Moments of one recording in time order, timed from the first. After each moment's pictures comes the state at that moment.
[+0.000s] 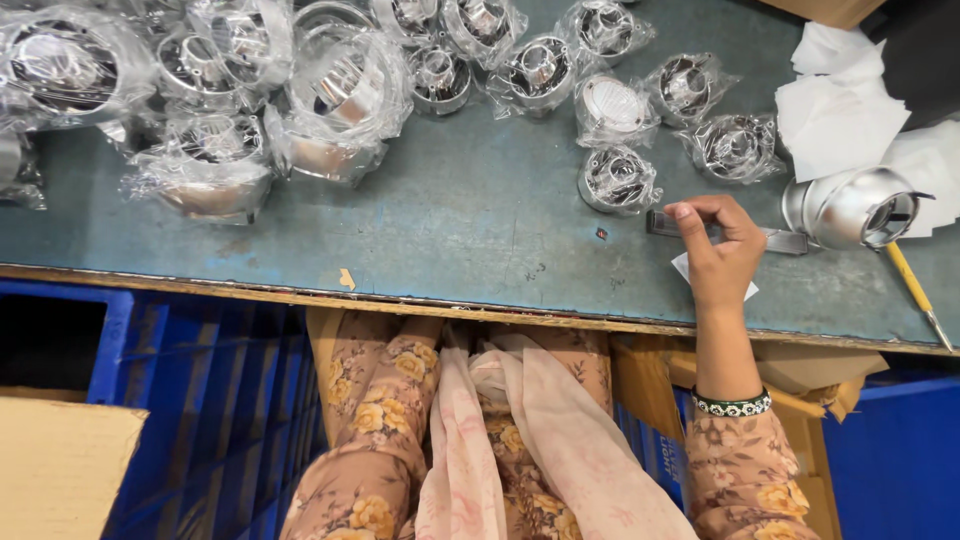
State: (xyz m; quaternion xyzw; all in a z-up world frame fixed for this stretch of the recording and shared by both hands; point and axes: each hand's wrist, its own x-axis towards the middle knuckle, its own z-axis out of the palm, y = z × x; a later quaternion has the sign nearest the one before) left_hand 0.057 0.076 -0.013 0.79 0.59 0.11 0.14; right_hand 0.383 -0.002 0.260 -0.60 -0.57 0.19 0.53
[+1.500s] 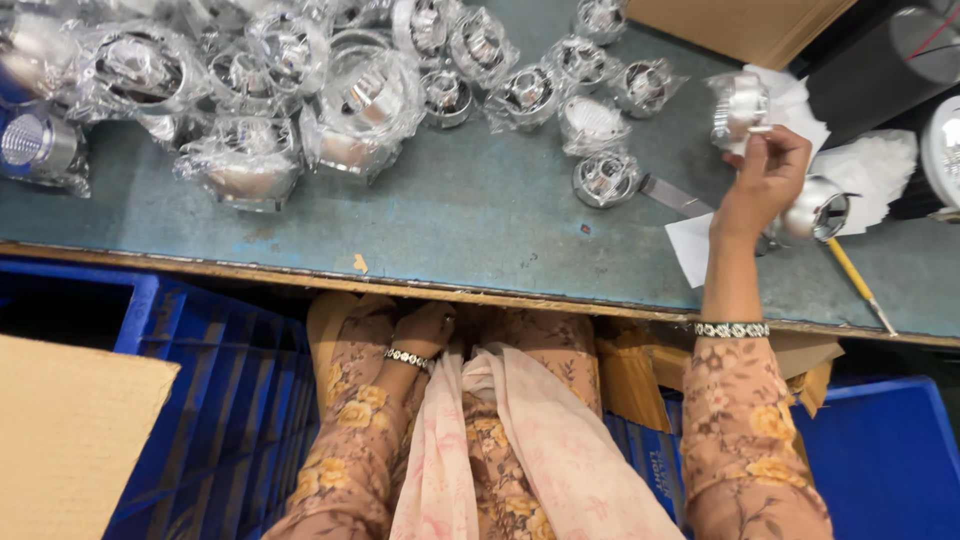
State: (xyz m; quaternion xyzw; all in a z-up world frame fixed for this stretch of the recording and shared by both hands) left_hand 0.006 -0.022 0.013 0.76 0.56 0.14 0.29; right_hand 0.464 0.064 0.259 -0.47 -0.48 0.09 0.73
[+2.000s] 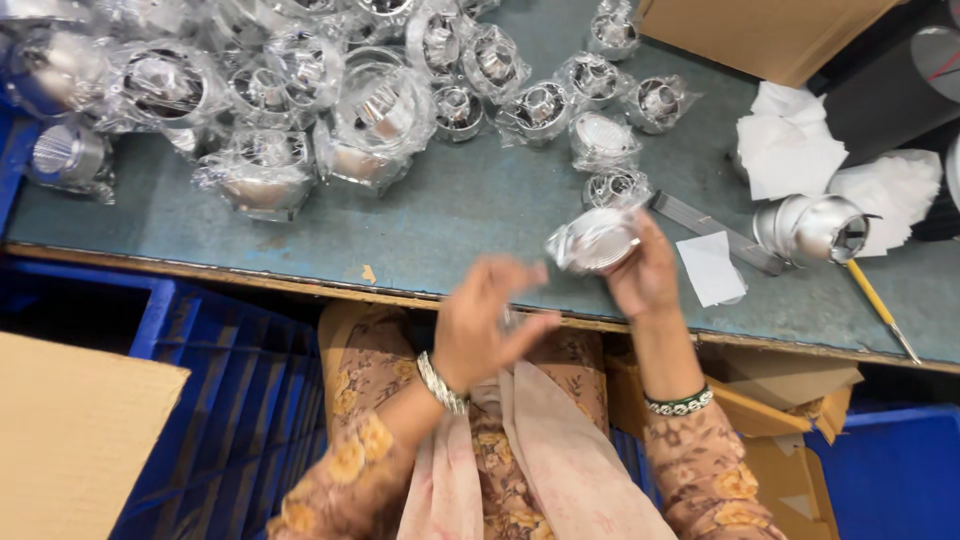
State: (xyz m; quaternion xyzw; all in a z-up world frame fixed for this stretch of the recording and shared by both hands) left_hand 0.059 -0.046 0.299 0.75 0.34 0.51 0.22; right_hand 0.333 0.006 0.237 -0.30 -0.28 0.63 0.65
